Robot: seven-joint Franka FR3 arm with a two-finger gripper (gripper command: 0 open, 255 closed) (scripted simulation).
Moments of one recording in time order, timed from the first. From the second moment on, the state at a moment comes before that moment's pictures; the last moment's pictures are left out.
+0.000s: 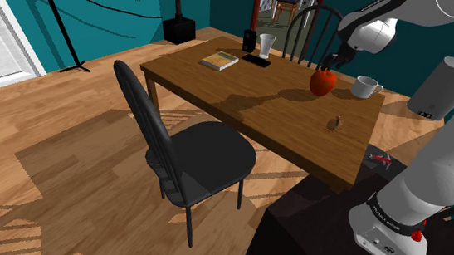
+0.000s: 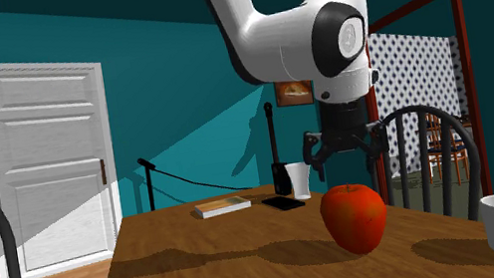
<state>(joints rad) -0.14 0.11 -0.53 -2.16 0.39 2.64 -0.69</state>
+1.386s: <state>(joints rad) -0.13 0.10 -0.53 -2.14 0.37 2.61 -0.66</state>
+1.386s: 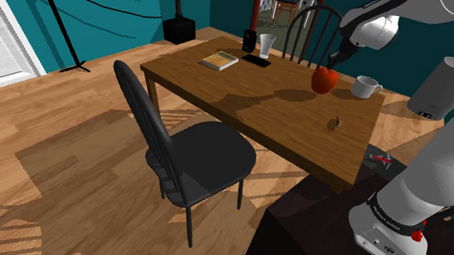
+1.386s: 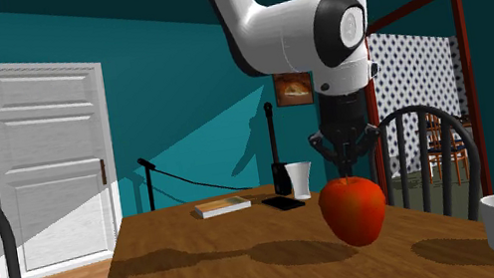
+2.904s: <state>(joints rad) -0.12 -0.03 -0.55 -1.97 0.17 2.34 -0.49</state>
